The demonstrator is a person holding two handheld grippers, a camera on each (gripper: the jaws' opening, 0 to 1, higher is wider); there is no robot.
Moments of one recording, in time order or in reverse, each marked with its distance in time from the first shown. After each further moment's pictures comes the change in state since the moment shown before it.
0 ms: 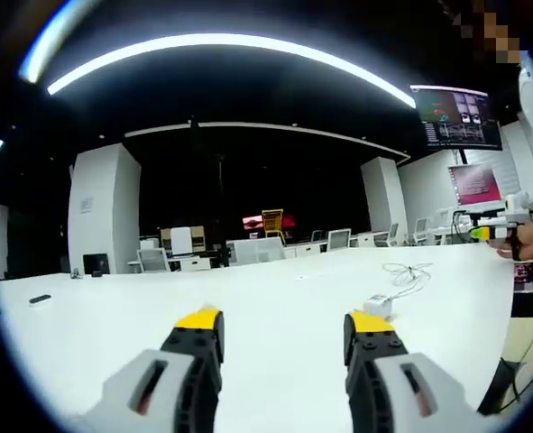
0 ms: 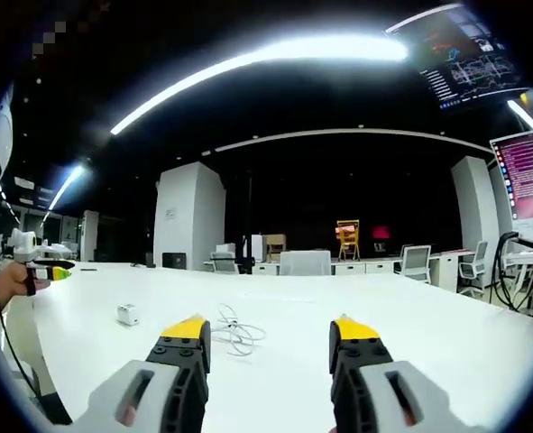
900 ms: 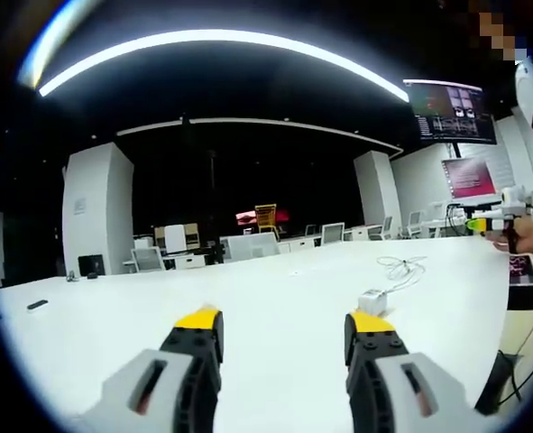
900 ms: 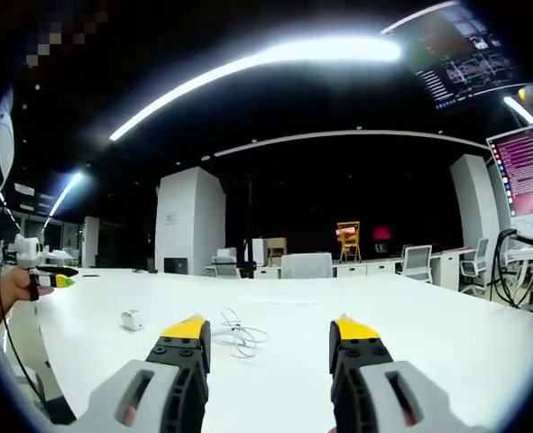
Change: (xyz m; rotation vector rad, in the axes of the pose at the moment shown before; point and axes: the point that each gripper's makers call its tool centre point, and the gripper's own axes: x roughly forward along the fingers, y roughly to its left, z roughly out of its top) left arm 0.001 -0.005 -0.001 0.025 0.027 -0.034; right arm -0.007 0.003 0.005 0.020 -0.019 0.004
